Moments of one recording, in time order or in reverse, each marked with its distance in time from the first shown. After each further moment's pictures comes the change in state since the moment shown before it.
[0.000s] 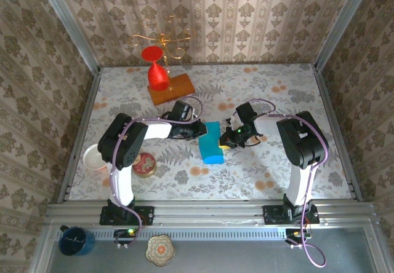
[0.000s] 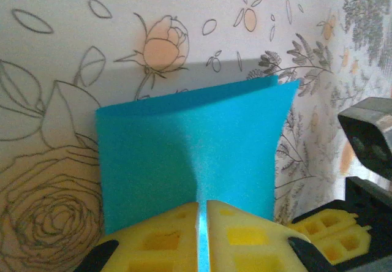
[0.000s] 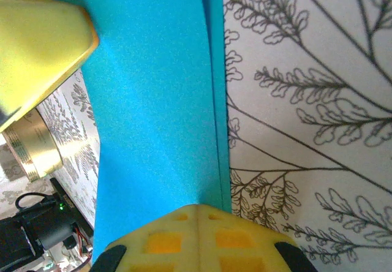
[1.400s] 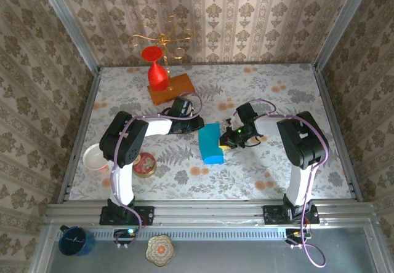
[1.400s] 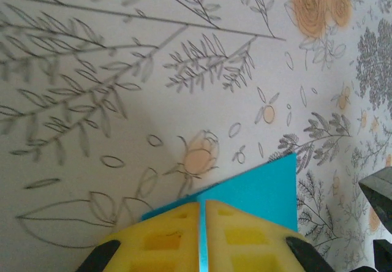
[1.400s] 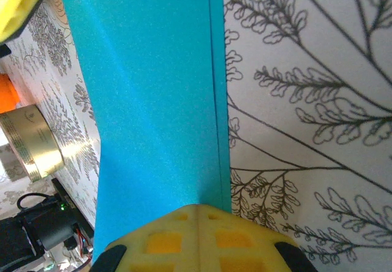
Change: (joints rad) left arm 0.020 0.031 0.060 0.010 -0.151 0.048; right arm -0.004 -0.005 -0.014 0.022 -0.003 0.005
